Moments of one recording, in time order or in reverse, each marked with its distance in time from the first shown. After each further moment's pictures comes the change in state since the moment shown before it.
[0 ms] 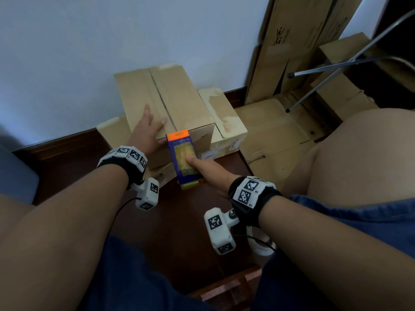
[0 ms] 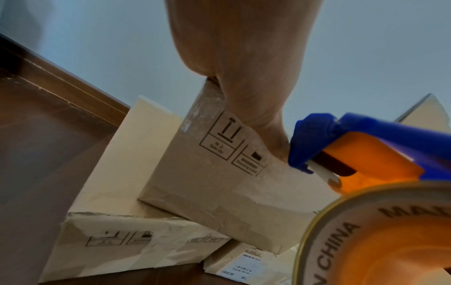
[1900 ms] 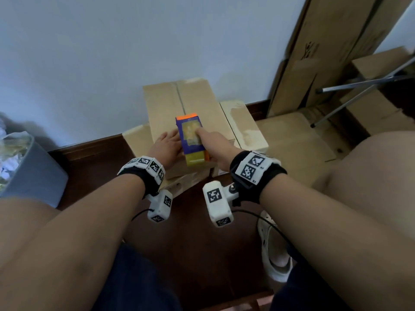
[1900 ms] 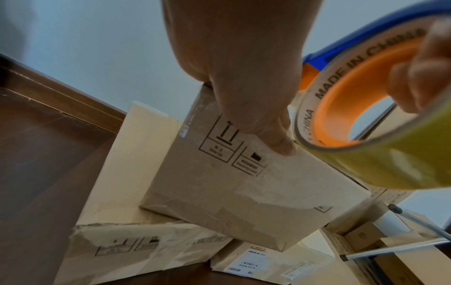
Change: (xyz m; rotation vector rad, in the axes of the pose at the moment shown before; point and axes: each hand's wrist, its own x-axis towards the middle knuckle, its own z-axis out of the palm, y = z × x) left_hand -0.010 0.030 -0.036 0.344 -0.307 0.055; right_hand 0.030 -0.106 0.021 -0.093 0.153 -0.038
